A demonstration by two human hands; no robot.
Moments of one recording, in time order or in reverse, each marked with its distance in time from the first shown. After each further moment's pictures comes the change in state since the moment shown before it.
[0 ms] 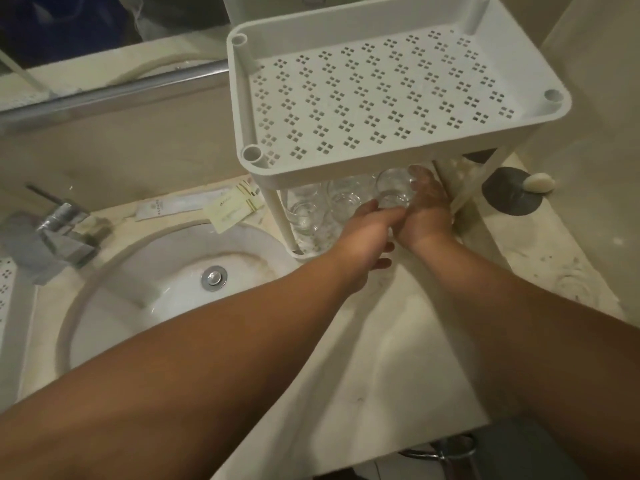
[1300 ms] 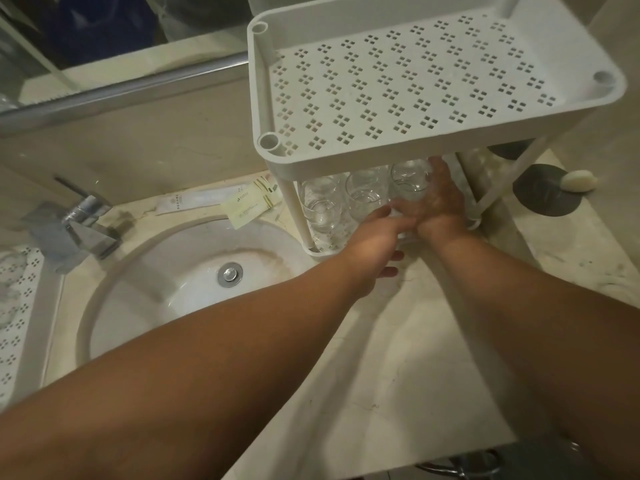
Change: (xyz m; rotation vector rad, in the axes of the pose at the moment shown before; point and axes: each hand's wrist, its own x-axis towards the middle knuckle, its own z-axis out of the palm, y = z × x) left_hand 0.010 -0.015 -0.010 0.035 0.037 -0.042; right_hand 0.027 0.011 0.027 0.083 -0.014 -0.007
